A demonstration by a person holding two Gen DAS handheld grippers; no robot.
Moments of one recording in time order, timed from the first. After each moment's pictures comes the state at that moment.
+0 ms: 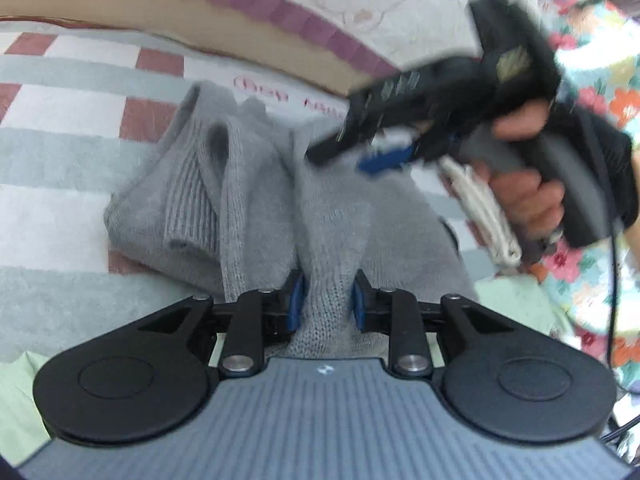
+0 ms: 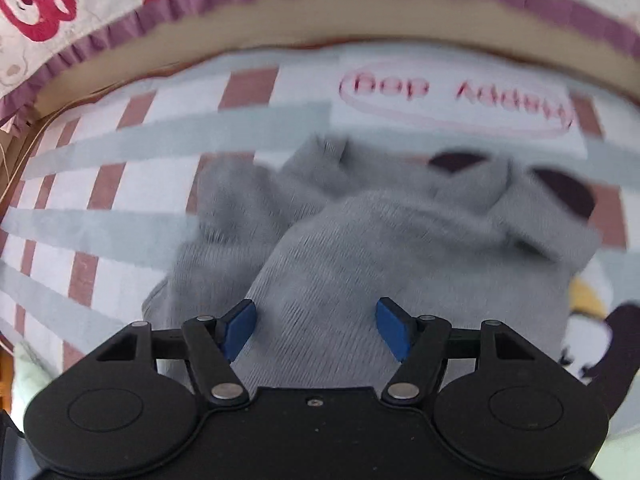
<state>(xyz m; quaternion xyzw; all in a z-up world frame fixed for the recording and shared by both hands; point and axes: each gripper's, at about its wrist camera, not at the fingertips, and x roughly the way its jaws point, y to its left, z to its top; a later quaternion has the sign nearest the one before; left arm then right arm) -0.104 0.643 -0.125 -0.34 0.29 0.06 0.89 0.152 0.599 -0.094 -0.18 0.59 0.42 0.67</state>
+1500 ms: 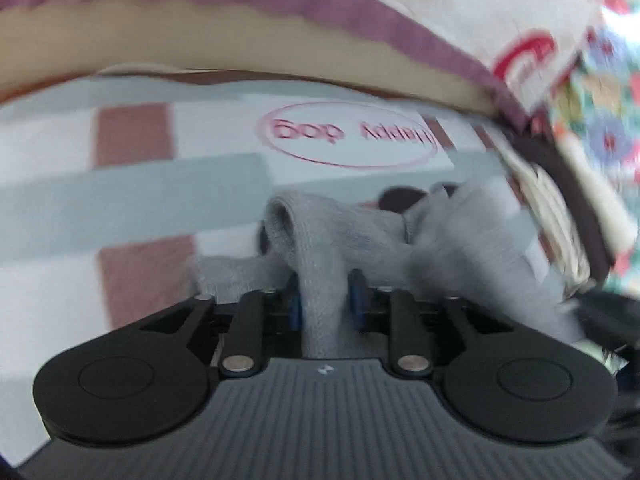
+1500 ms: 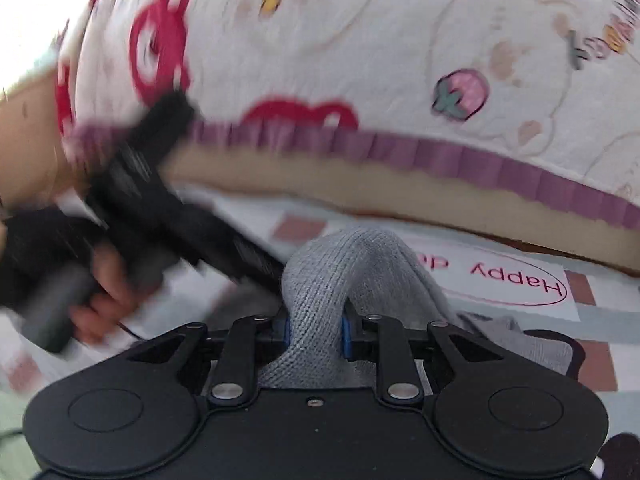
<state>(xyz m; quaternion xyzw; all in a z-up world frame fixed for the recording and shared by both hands) 0.043 0.787 -0.146 -0.33 0.38 0.05 0.86 0.108 0.563 -0.097 -0.18 0.27 0.52 0.79</state>
